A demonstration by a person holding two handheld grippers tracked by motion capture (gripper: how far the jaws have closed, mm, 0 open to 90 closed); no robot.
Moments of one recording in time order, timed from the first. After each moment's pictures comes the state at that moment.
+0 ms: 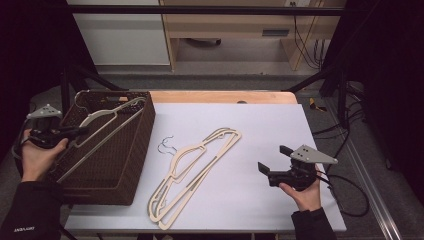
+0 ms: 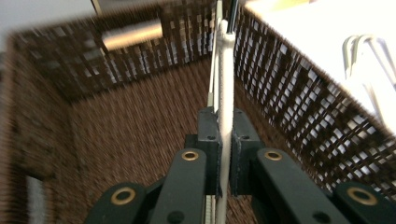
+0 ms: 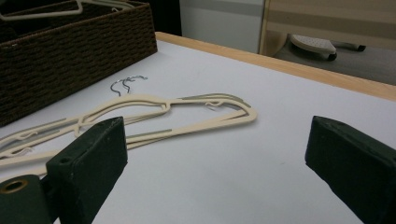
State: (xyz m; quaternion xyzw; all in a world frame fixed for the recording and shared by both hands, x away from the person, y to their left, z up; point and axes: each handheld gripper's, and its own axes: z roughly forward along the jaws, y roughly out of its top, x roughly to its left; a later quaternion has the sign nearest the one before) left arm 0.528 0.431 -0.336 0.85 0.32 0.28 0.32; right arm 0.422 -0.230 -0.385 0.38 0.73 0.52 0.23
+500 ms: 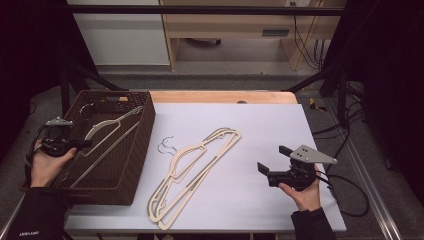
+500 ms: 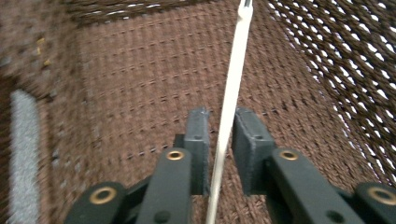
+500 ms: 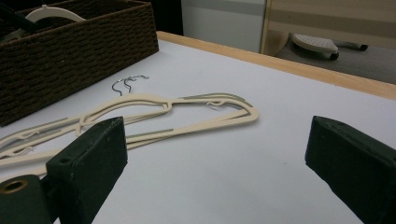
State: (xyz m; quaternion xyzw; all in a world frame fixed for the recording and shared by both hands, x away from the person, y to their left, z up) left arm 0.511 0.427 -0.373 0.76 0.52 0.22 0.30; right arm 0.422 -0.228 -0.385 0.38 0.73 0.52 0.23
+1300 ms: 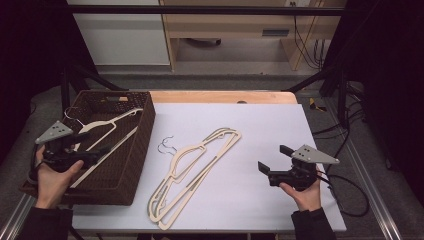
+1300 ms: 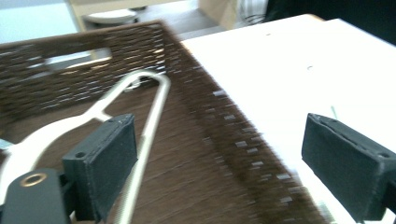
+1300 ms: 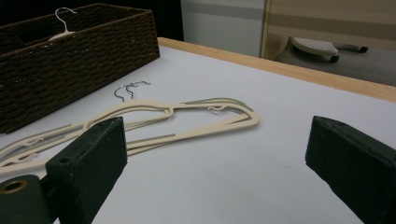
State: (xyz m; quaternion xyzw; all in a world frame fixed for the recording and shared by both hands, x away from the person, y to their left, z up) left arm 0.445 0.346 -0.335 0.74 0.43 0.23 0.46; right arm 0.420 -0.230 -0.382 0.38 0.72 0.53 0.23
